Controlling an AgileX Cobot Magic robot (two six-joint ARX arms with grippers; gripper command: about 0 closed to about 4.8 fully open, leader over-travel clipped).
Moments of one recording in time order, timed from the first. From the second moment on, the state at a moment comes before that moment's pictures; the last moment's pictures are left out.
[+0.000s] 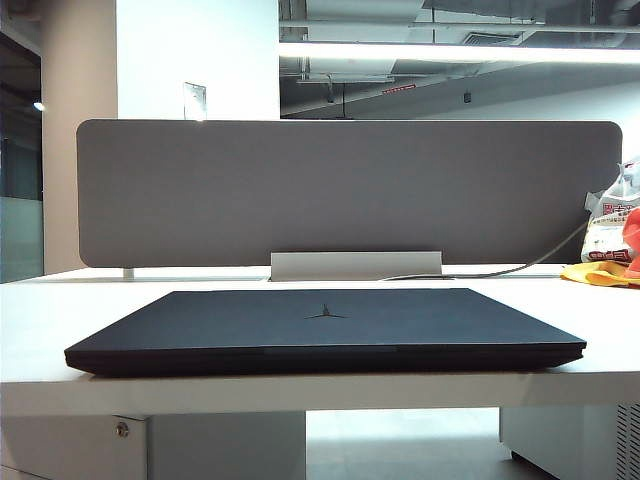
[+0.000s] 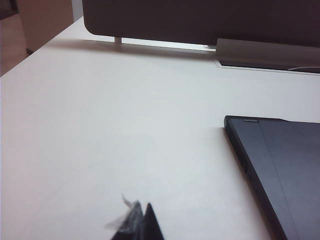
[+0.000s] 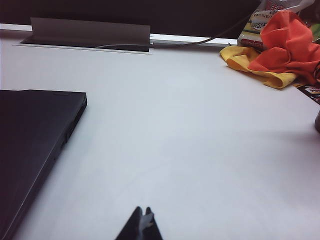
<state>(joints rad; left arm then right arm) 0.05 0.00 0.01 -0.09 0.06 -0.06 -0.02 0.00 0.01 -0.12 -0.05 -0.02</state>
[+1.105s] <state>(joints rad) 0.05 0.00 0.16 -0.17 0.29 -0.35 -0.01 0.00 0.12 -0.16 -0.09 0.25</state>
